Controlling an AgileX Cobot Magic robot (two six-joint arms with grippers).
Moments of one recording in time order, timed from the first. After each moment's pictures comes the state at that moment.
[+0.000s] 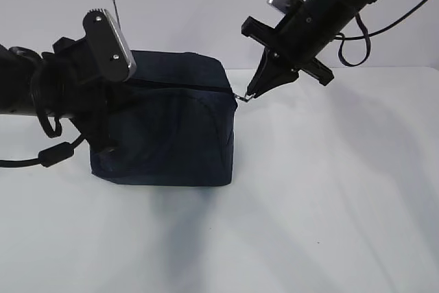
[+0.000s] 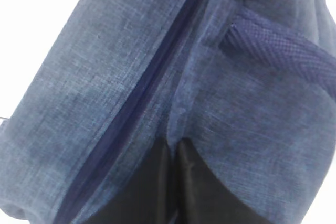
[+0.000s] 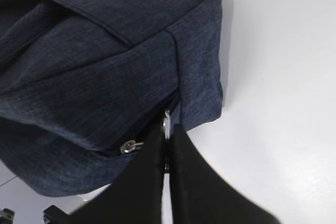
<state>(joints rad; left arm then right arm) -0.44 1.60 -0.86 -1.26 0.02 2.00 0.19 2.13 -1.87 0.60 1.23 0.09</state>
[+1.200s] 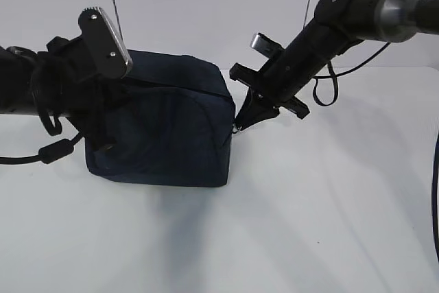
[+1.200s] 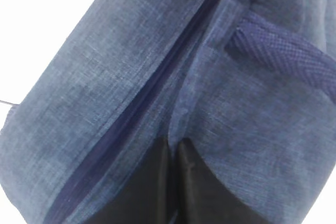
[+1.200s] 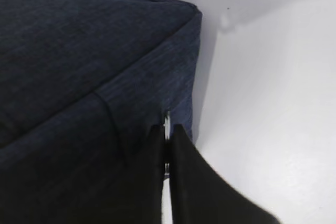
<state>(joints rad) -0.44 1.60 -0.86 -1.29 -0.02 2.00 0.19 2.32 -1.87 0.67 1.13 -0.10</state>
